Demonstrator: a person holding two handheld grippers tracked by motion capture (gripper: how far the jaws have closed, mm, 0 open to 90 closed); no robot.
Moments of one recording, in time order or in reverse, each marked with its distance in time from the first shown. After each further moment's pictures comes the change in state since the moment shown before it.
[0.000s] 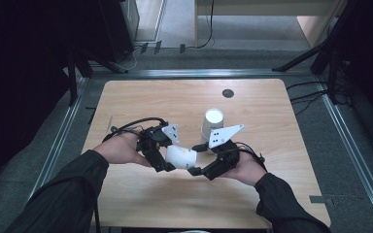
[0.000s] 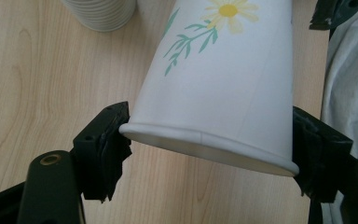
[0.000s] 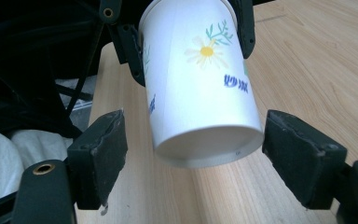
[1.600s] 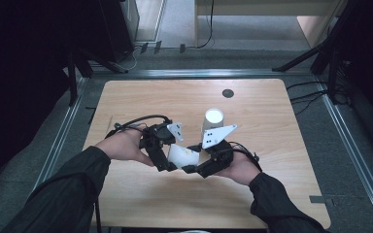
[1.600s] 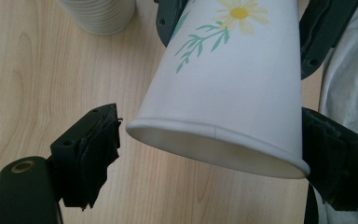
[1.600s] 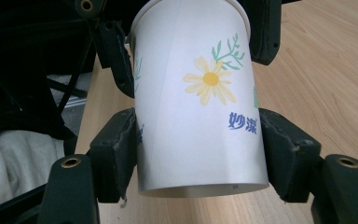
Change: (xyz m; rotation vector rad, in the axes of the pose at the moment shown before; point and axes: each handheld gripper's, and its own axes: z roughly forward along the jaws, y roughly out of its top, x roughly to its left) left arm 0.003 0.008 -0.003 0.005 -0.010 0.002; right arm 0.000 0.006 0.013 0.005 -0.006 -0.039
